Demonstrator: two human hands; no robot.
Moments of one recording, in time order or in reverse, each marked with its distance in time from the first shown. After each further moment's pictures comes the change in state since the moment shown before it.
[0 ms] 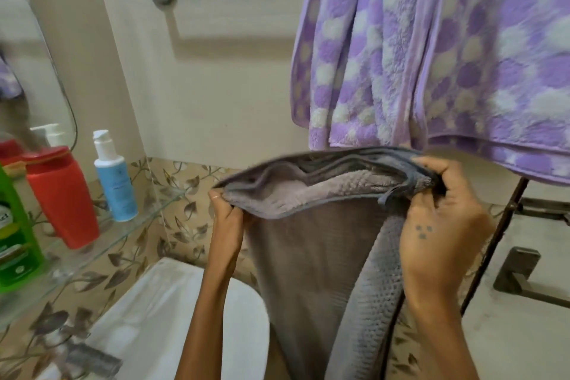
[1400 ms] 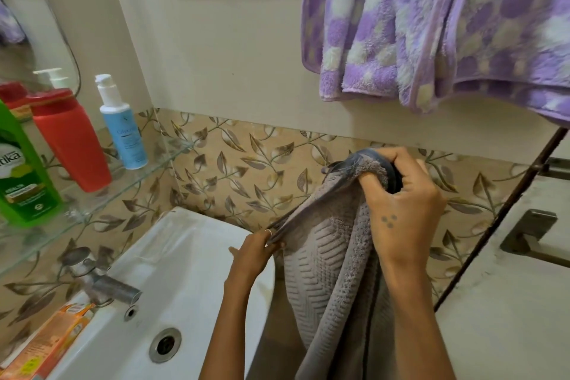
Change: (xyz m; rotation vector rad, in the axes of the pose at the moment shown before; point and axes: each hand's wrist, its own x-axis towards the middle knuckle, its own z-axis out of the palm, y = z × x) left_hand -0.059 -0.117 -0.021 1.030 -0.418 -0.257; right_hand -0.043 0.015 0.002 0.092 -0.346 0.065
